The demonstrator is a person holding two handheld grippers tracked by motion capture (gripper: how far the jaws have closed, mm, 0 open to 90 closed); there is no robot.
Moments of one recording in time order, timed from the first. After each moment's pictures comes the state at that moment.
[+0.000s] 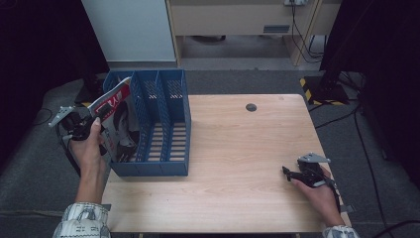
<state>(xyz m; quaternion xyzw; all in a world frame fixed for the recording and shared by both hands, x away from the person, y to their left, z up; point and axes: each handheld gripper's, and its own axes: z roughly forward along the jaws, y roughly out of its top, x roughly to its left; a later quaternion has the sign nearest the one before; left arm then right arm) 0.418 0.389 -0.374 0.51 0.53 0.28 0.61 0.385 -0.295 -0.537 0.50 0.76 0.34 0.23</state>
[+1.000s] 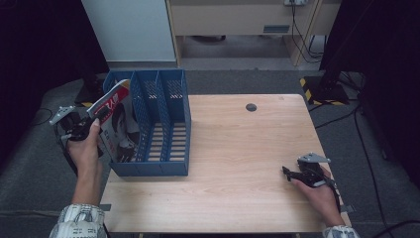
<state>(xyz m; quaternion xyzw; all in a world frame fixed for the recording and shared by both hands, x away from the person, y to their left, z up) 0.417 0.393 -0.372 0.53 0.56 0.29 0.56 0.385 -0.296 -0.537 0.50 0.76 0.34 0.23</state>
